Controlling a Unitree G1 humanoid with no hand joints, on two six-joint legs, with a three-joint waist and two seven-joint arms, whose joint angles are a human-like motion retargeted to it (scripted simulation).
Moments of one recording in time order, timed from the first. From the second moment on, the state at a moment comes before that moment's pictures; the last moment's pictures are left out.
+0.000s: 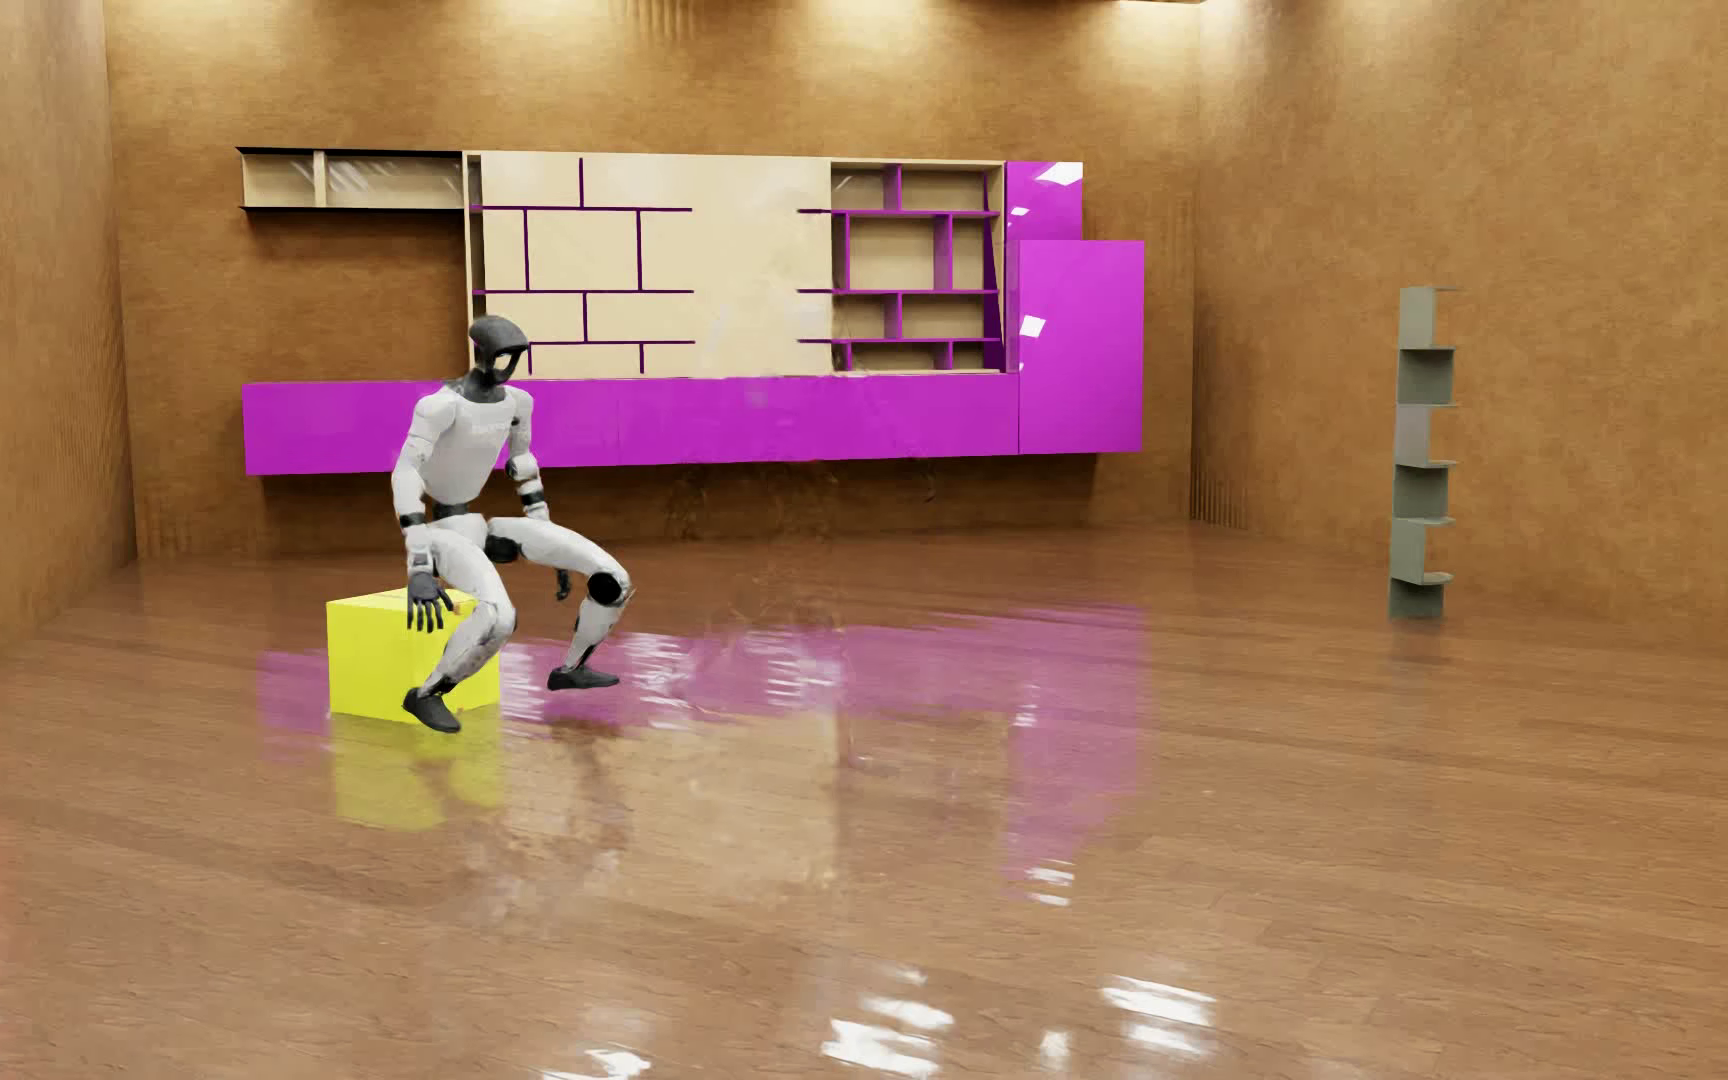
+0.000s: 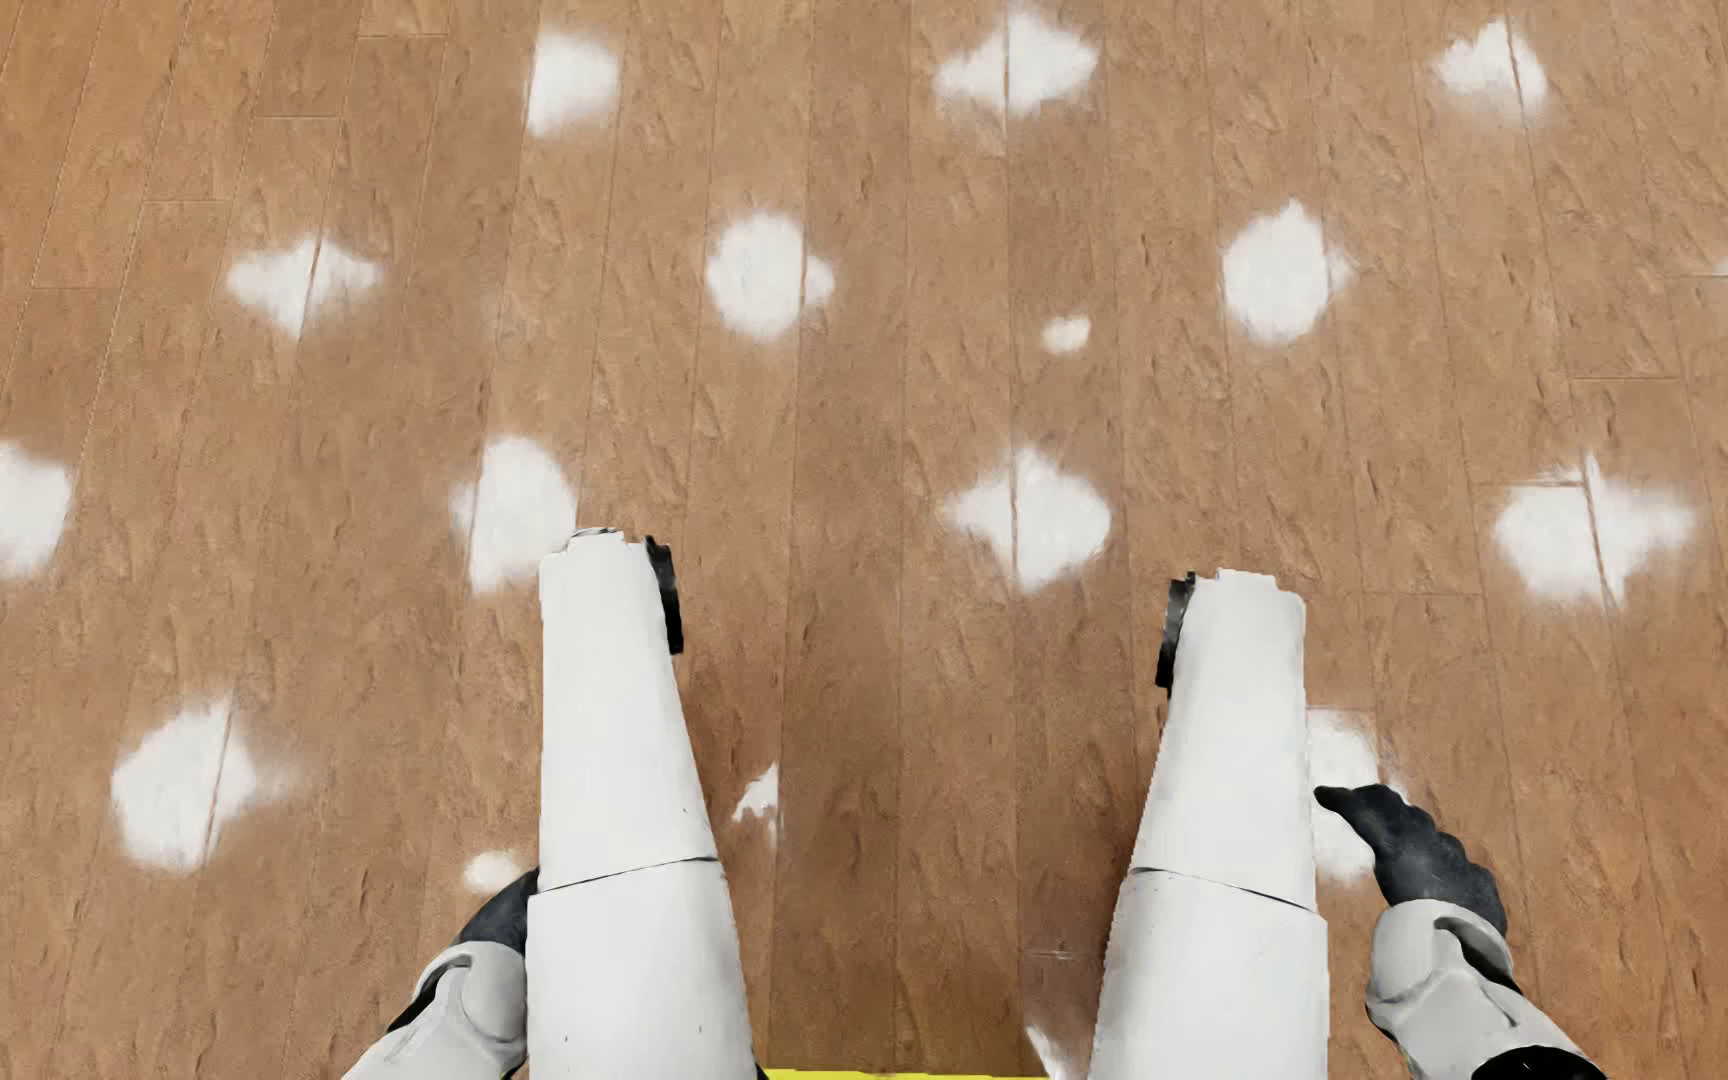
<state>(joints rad) -0.98 -0.89 0.02 0.26 -0.24 0.05 -0.21 0.18 0.78 1.84 2.00 -0.23 -0.25 -0.72 -0.65 0.33 -0.47 -0.26 0.11 -0.39 0.40 1.01 0.95 0.25 -0.24 -0.02 0.13 0.18 -0.44</state>
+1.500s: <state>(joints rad) -0.46 0.08 0.10 0.15 -0.09 -0.04 -0.11 -0.06 0.32 0.76 0.42 0.02 -0.19 -0.25 -0.36 0.31 -0.30 -0.15 0.01 -0.32 0.47 1.06 1.02 0.30 -0.30 -0.09 0.03 0.12 -0.30</state>
